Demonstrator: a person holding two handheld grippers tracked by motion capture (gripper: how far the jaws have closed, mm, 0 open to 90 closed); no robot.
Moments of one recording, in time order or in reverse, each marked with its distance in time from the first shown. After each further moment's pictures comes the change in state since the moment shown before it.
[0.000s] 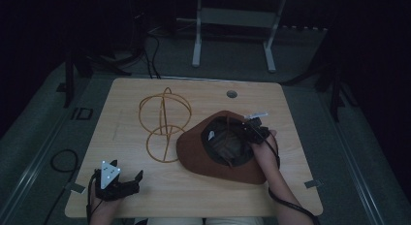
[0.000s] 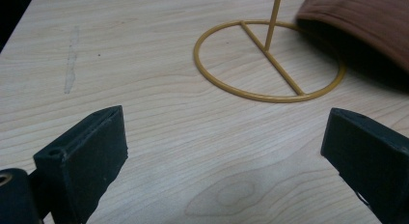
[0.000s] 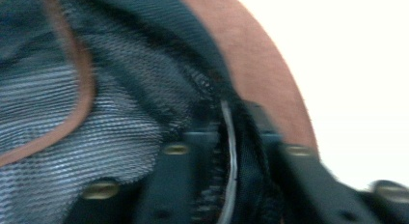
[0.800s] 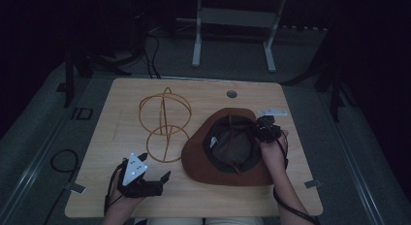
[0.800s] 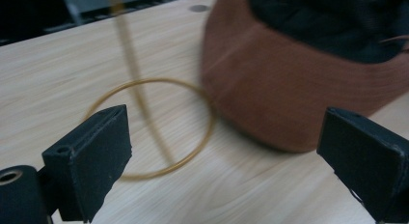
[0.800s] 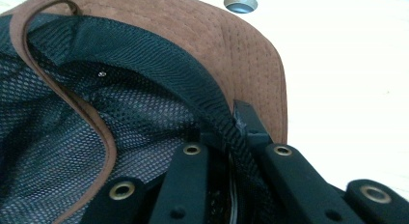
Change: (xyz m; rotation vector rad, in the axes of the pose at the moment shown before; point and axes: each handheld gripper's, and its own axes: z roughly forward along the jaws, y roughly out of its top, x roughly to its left) left arm -0.073 0.075 -0.010 -0.009 -0.280 0.146; right arm -0.014 0.002 -0.058 -0.166 0.085 0.117
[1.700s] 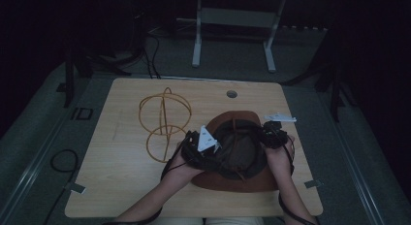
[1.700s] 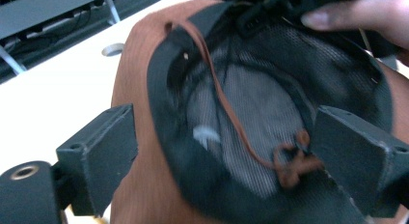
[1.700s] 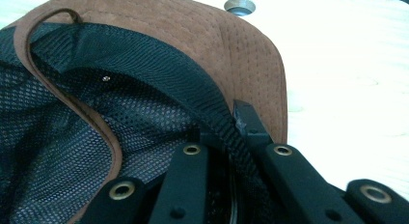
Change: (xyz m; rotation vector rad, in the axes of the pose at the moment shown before) left arm -0.071 0.105 0.119 0.062 -0.134 0.171; right arm -0.005 -0.013 -0.023 -0.035 0.021 0.017
